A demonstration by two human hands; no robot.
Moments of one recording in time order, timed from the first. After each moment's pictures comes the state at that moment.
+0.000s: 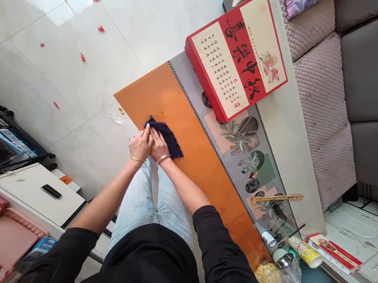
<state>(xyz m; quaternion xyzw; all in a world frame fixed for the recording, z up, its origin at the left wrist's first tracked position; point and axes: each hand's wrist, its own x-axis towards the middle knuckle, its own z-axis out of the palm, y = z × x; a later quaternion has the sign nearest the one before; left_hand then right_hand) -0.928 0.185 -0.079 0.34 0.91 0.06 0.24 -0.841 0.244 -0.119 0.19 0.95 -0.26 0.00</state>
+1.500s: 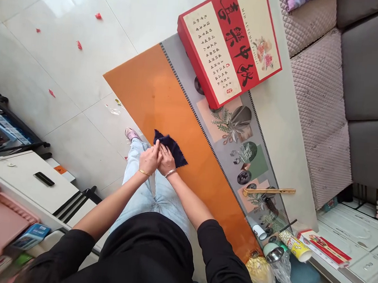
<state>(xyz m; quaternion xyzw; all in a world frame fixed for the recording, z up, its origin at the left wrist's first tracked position) -0.784 0.146 -0.076 0.39 0.87 0.06 0.31 -0.686 0.212 -0.107 0.20 0.94 -0.28 0.01</state>
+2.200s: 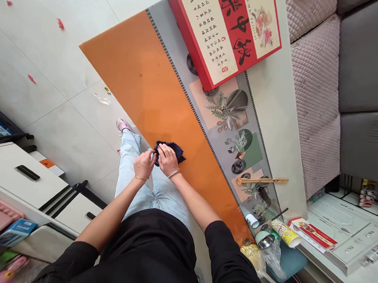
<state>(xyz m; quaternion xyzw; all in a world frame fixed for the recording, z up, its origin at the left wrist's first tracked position) -0.704 0.103 -0.095 0.31 0.89 0.14 0.29 -0.605 0.214 -0.102 0.21 0.94 -0.27 0.04</state>
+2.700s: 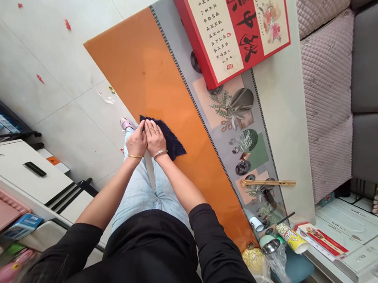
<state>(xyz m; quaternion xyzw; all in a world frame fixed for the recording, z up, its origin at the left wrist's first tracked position) -0.776 0.144 -0.096 0.25 0.93 0.12 0.25 -0.708 0.217 -0.121 0.21 0.94 -0.25 0.01</state>
